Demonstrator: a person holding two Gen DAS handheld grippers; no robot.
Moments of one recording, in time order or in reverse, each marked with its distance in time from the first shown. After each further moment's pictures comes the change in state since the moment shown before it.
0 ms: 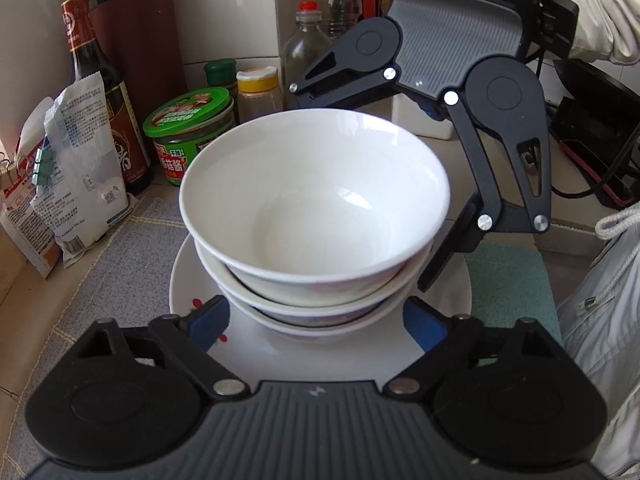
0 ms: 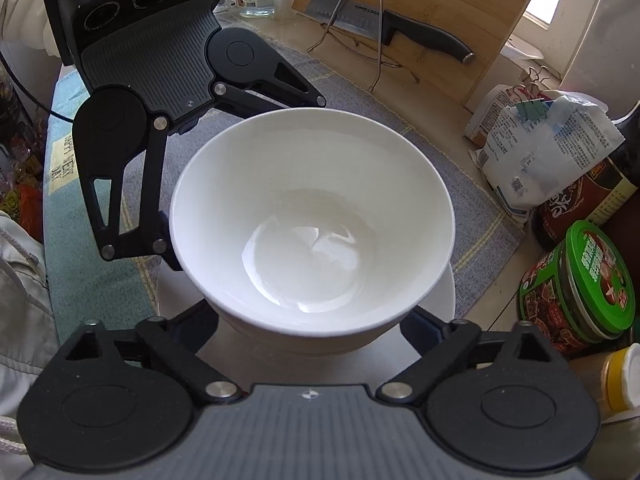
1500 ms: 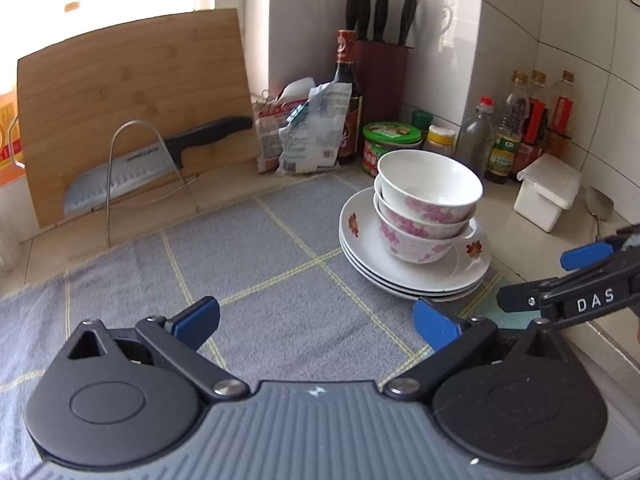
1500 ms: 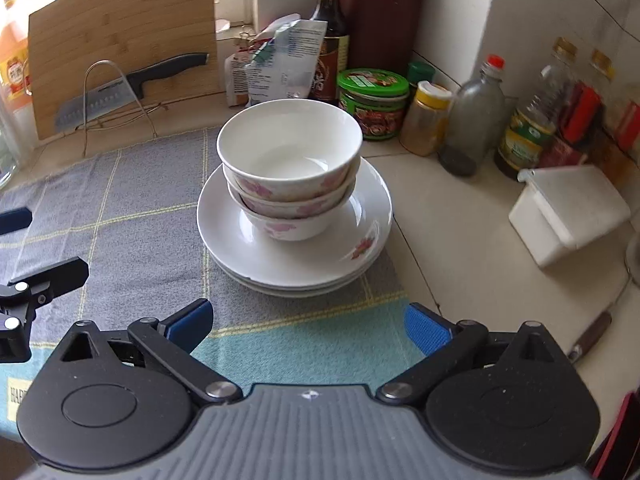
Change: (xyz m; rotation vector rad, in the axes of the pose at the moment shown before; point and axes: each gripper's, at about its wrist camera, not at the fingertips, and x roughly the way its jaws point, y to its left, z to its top) left arm -0.158 -0.065 -0.075 -0.561 -0.098 0.467; right arm -0.042 0.175 0.002 1.044 -0.058 -0.663
